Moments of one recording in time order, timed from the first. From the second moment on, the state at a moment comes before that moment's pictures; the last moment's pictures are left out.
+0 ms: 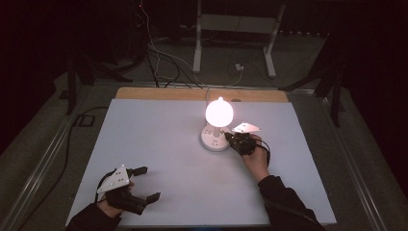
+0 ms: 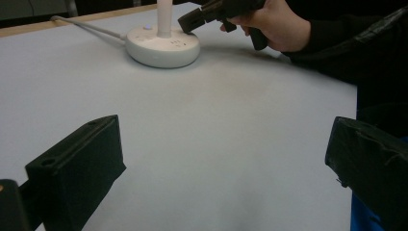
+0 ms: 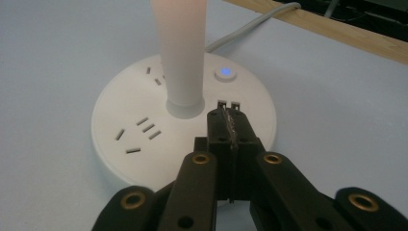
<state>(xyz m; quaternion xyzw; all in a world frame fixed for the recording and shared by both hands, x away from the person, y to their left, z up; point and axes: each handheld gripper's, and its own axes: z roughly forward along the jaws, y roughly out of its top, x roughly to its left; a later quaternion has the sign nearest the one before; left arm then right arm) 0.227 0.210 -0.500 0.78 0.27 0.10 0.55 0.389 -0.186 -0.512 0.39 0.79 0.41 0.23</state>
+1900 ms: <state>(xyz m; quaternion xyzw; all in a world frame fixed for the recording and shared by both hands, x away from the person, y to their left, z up) 0.227 0.210 -0.500 0.78 0.26 0.10 0.55 0.387 -0.190 -0.505 0.41 0.78 0.42 0.23</state>
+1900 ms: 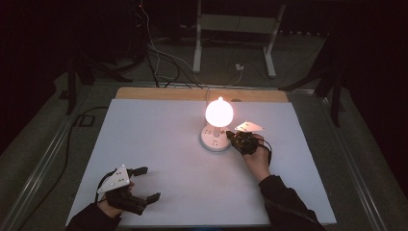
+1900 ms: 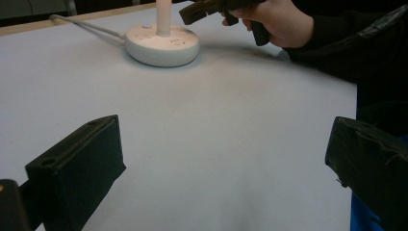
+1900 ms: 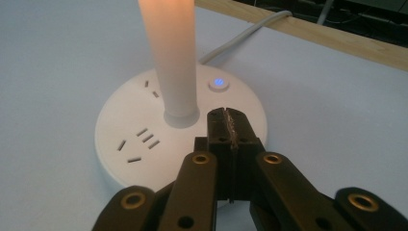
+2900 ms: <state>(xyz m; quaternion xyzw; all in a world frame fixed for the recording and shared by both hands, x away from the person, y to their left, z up) 0.227 0.209 -0.500 0.79 0.26 0.10 0.55 0.386 -0.186 -0.513 0.40 0.79 0.41 0.23</state>
